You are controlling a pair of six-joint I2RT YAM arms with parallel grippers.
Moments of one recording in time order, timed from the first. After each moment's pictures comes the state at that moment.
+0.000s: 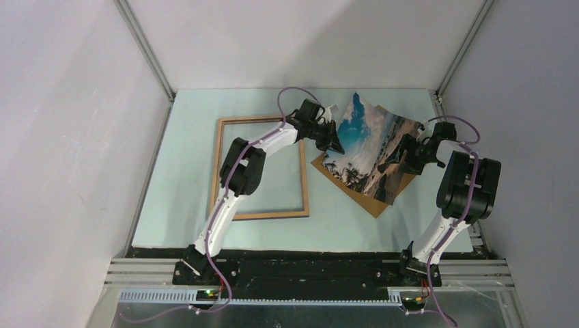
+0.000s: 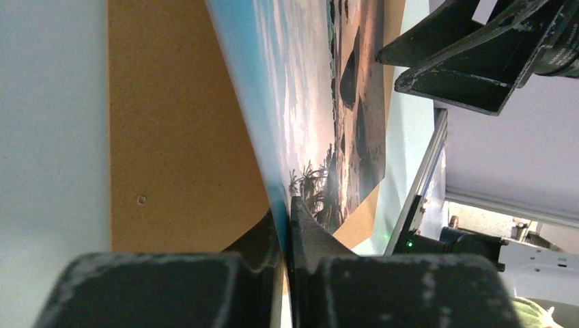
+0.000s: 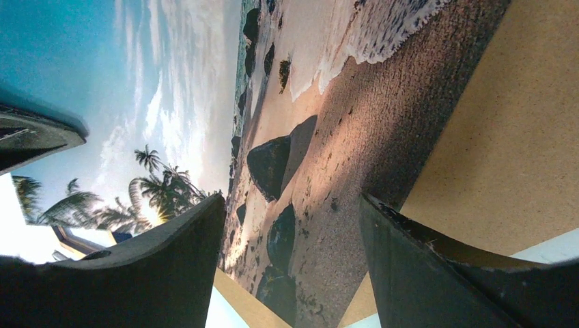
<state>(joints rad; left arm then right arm) -0.59 2.55 2.12 -0.34 0.77 -0.57 -0.30 1.82 1.11 -0.42 -0.56 0.14</state>
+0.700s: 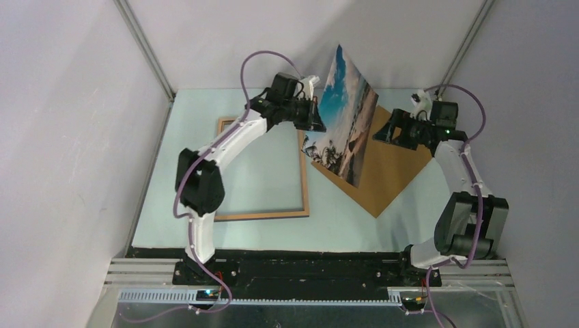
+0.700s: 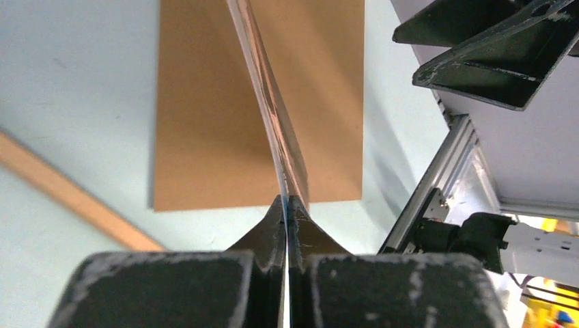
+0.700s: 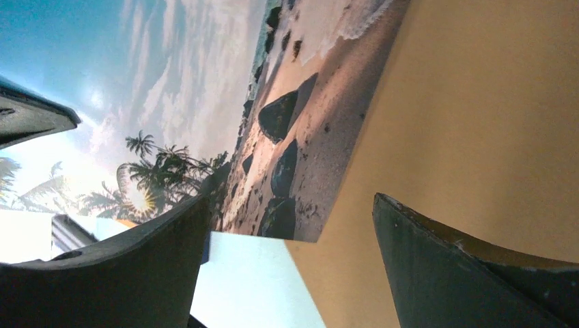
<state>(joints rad) -0.56 2.04 1.87 -0.48 0.57 -0.39 -0.19 1.49 1.16 -0.45 -0.65 0.17</state>
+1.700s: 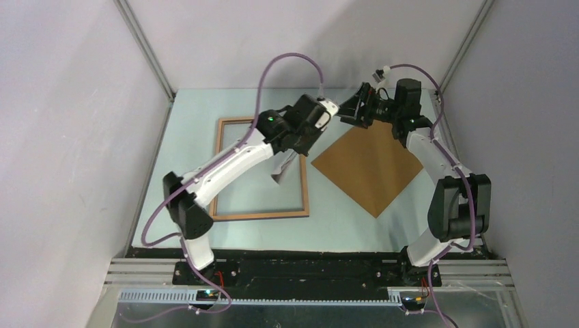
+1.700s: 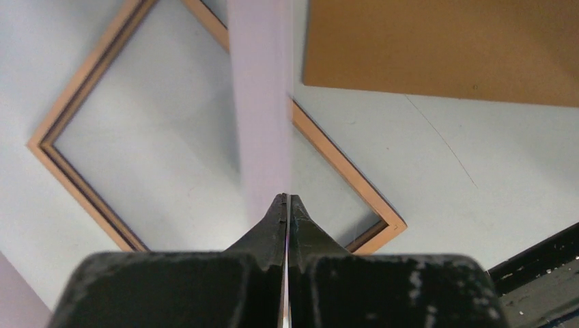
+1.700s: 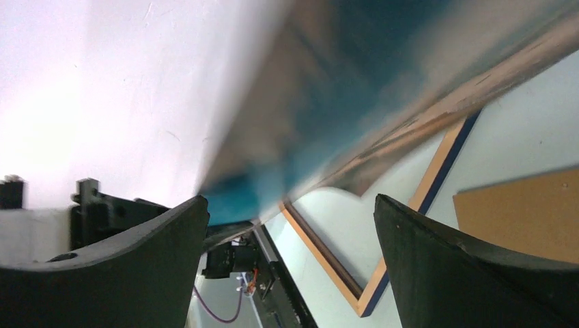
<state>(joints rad) -0.85 1.76 1.89 -0.98 -0.26 0.00 0.13 1.62 1.32 -0.01 -0.92 0.71</state>
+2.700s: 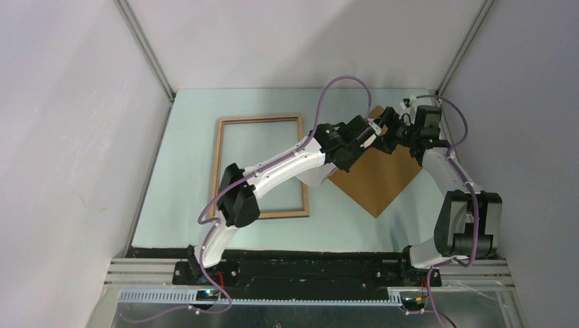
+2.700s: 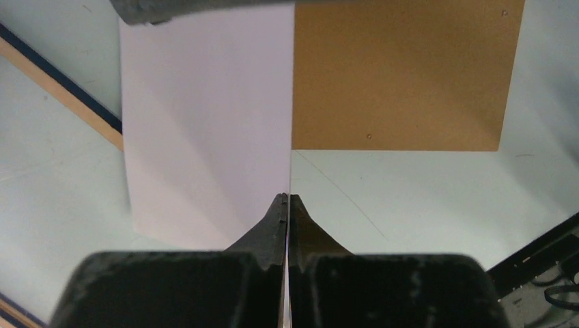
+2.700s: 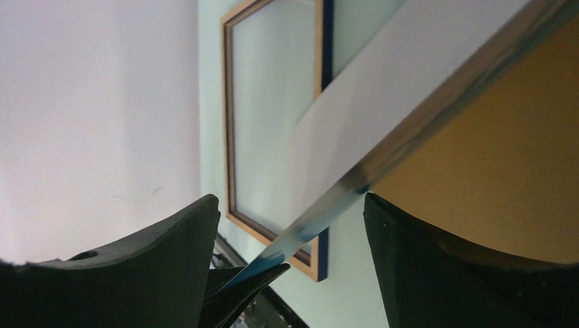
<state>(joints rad) -1.02 2.19 2.21 -0.99 -0.21 -0.11 -0.04 1.47 1.04 -0.11 -0.78 0.69</state>
